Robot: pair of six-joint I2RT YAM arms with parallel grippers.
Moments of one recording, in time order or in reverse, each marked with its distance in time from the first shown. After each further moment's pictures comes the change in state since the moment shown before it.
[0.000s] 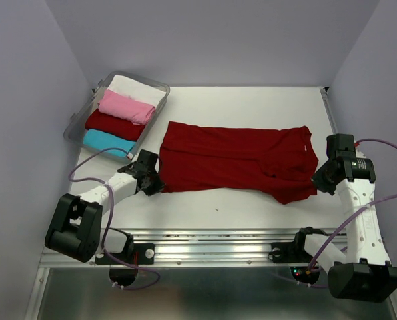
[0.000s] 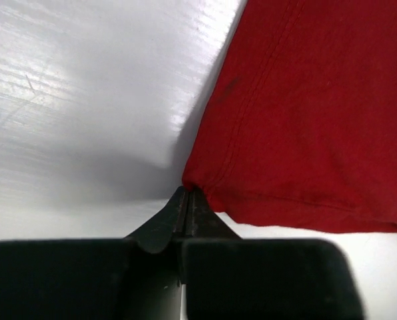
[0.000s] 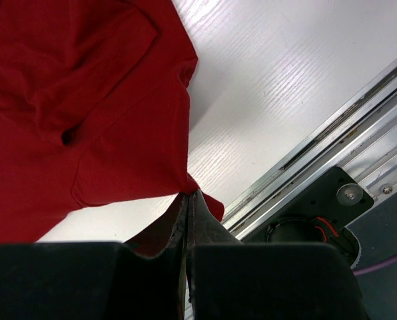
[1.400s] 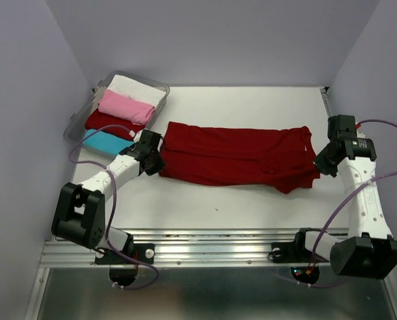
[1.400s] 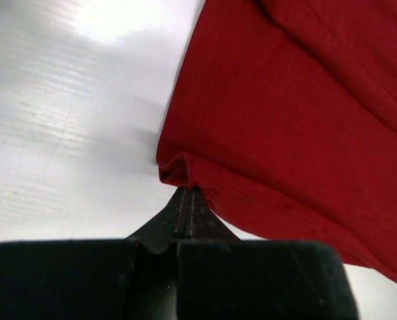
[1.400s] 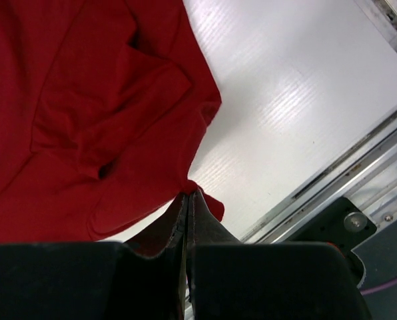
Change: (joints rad) left arm 0.009 0.085 0.240 -0.056 -0.084 0.082; right arm 0.000 0.153 0.151 0.034 0.037 -0.018
